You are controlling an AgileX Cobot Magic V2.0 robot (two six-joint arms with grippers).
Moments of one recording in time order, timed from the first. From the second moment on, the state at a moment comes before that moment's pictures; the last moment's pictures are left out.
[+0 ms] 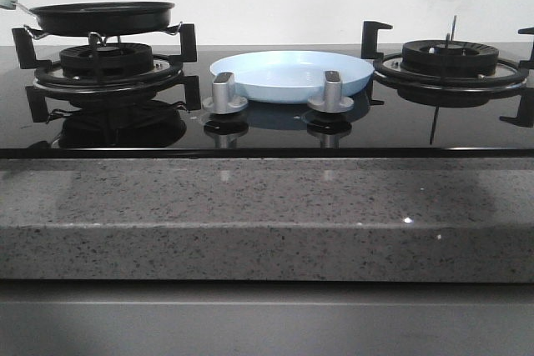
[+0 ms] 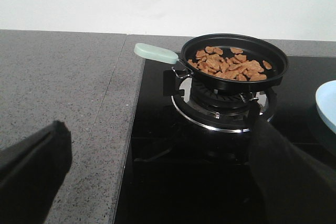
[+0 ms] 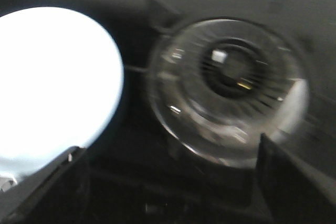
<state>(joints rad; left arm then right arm) 0.02 0.60 -0.59 -0.14 0.32 0.10 0.20 1.49 -1.36 0.03 0.68 0.02</state>
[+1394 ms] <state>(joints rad) 0.02 0.60 -0.59 -0.14 0.33 0.10 0.26 2.28 -2.29 0.14 1.24 -0.05</state>
